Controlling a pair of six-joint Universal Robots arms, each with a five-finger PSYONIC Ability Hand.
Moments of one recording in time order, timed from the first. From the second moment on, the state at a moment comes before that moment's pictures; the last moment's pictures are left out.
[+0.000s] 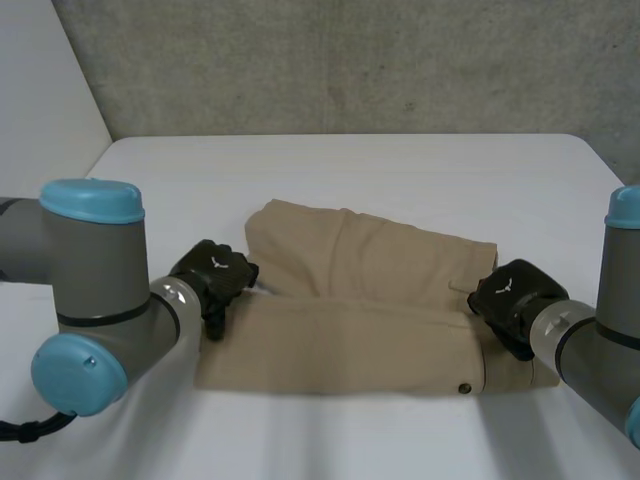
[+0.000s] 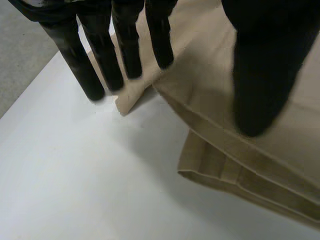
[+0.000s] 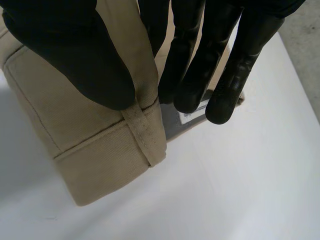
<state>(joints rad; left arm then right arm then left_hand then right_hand) 4.25 -2.07 -1.47 3.01 -1.52 3.73 1.92 -1.28 1.67 0.22 1.56 2.30 0.41 0.47 0.48 0.47 0.30 0.99 1.18 1.20 1.19 0.99</state>
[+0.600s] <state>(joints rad) 4.34 -2.27 -1.34 3.30 -1.34 3.73 1.93 -1.35 1.72 0.21 1.56 2.30 0.61 0.61 0.60 0.61 0.43 0.99 1.18 1.20 1.19 1.00</state>
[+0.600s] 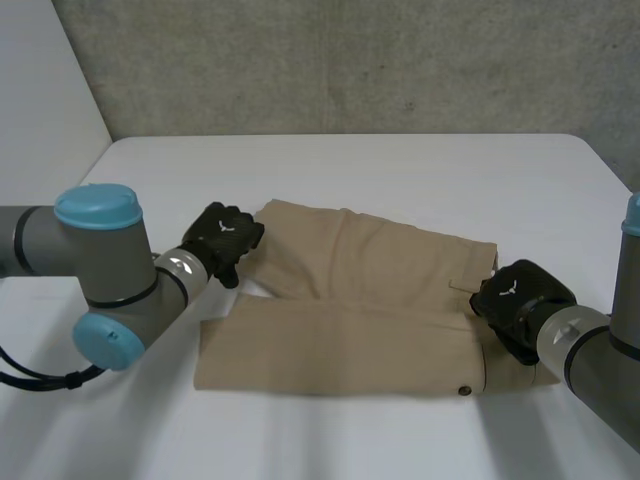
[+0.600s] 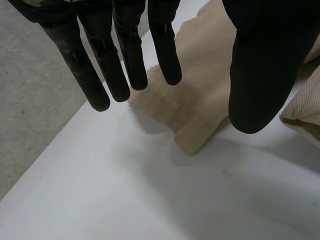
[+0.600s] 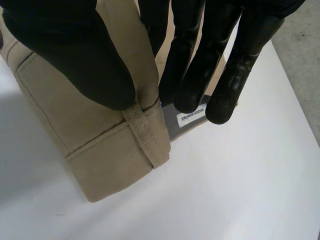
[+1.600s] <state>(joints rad) 4.34 -2.22 -1.42 3.30 -1.43 3.88 1.93 -1.38 1.75 0.21 1.56 2.31 1.12 1.19 1.19 1.19 0.98 0.99 1.18 1.20 1.19 1.00</state>
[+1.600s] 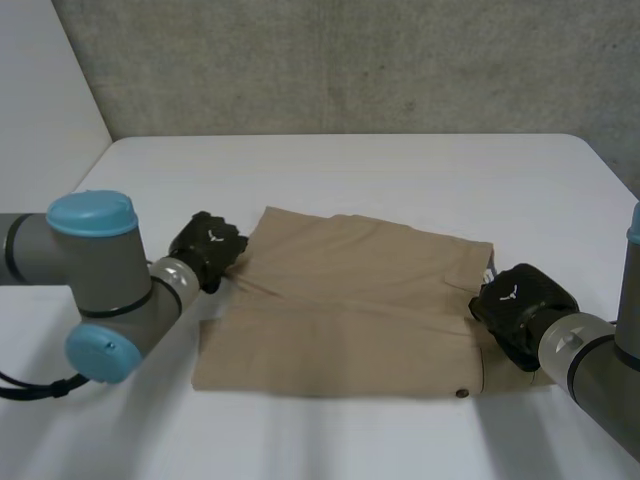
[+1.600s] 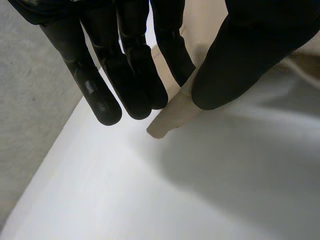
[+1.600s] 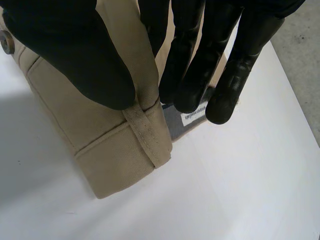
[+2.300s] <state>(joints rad) 4.30 -2.01 -1.52 3.04 -1.31 3.61 1.97 -1.51 1.77 0.14 1.55 2.32 0.44 0.44 0.44 0.44 0.27 0.99 1.18 1.20 1.19 1.00</state>
